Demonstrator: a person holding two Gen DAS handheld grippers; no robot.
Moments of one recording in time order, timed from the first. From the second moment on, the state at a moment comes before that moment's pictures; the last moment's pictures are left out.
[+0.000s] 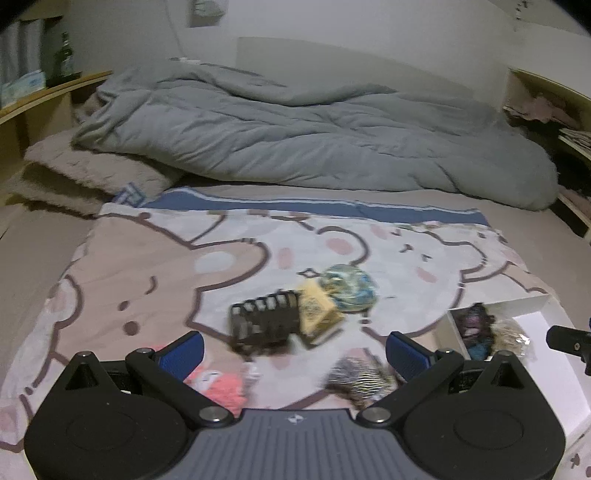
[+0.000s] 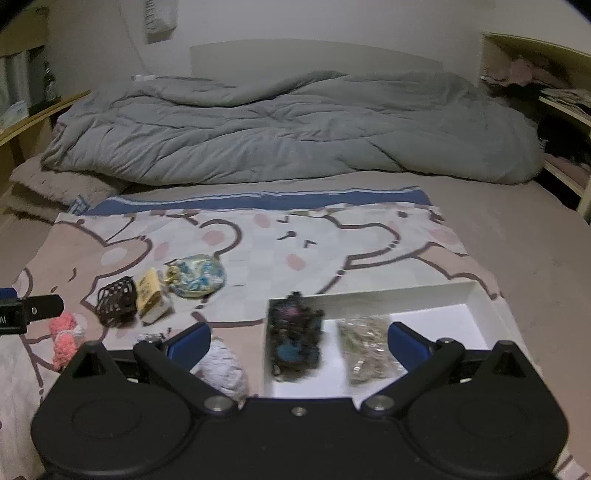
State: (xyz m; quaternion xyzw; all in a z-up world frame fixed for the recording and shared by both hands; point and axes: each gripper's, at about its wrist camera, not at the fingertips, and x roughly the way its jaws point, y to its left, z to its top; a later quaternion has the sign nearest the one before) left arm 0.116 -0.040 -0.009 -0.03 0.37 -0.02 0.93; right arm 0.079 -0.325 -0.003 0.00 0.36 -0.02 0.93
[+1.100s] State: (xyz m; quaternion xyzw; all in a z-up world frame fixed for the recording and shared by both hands) left arm 0.157 0.080 -0.082 -0.26 0.48 0.09 0.83; right arm 0.147 -0.218 -0.062 -0.07 0.42 0.07 0.90
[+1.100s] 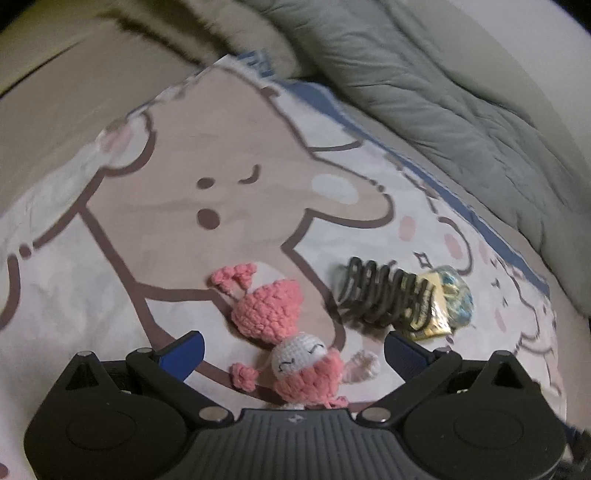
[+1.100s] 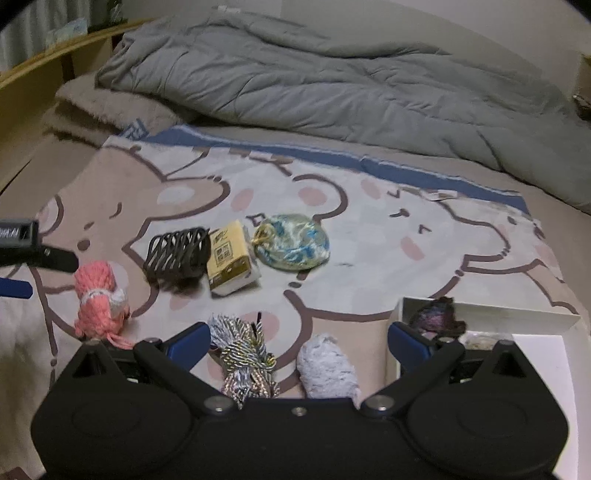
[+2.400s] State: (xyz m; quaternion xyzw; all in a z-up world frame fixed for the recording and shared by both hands) left arm 0.187 0.083 -0.137 -0.39 0.49 0.14 0.77; right arm 0.189 -0.191 -0.142 -0.11 0.54 0.20 0.81
